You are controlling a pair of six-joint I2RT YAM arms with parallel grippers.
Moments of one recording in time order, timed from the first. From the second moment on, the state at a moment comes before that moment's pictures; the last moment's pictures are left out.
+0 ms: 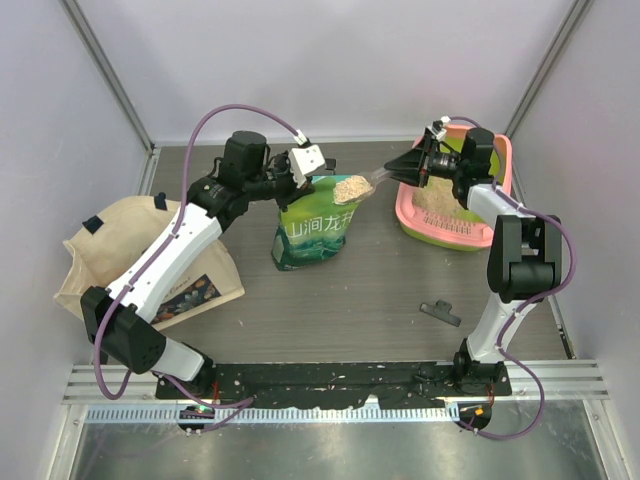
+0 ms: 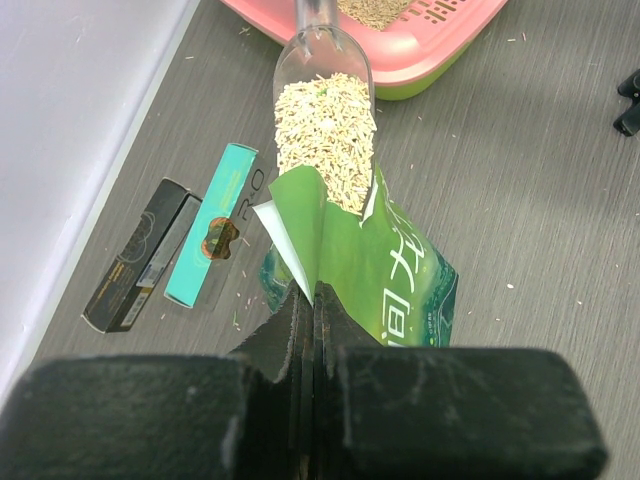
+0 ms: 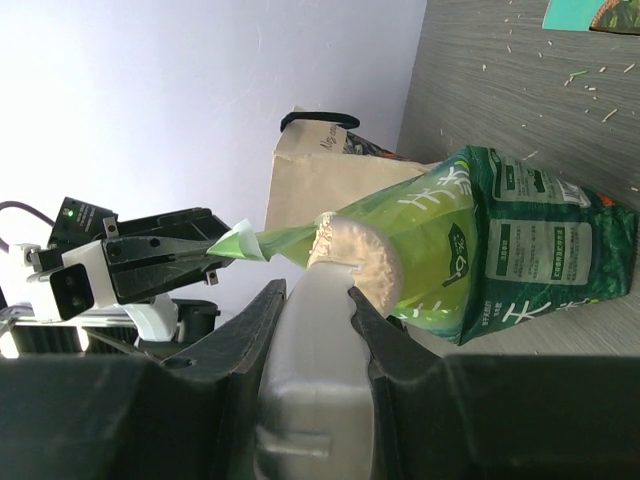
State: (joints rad) left arm -0.51 1.46 1.47 -0.49 0.50 0.53; right arm -0.03 1.86 1.27 0.41 -1.25 1.22
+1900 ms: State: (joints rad) left arm -0.51 1.46 1.47 -0.49 0.50 0.53; right arm -0.06 1.83 1.31 0.29 -1.23 1.11
